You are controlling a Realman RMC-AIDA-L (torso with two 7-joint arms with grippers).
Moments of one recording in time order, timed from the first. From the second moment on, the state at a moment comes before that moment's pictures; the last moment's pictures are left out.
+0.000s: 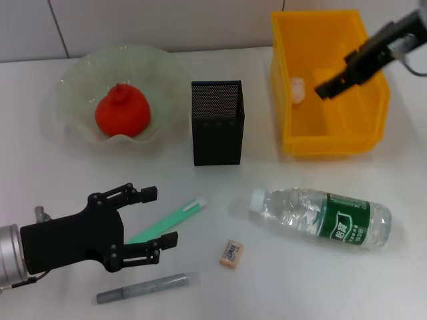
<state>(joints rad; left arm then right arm) -0.35 -2.06 1.09 0.56 1.62 1.56 -1.05 0.74 2.03 -1.02 -1.52 -2.64 -1.75 2.45</state>
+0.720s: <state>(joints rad) -0.33 -2.06 1.08 0.56 1.63 1.57 -1.06 0.71 2.04 -1.09 -1.62 -2.61 -2.10 2.20</state>
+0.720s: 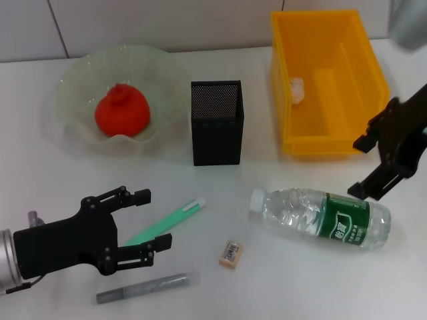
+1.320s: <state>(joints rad) -0.33 -2.05 1.07 0.56 1.63 1.57 -1.06 0.57 2.08 -1.39 -1.55 -2.69 -1.88 2.15</state>
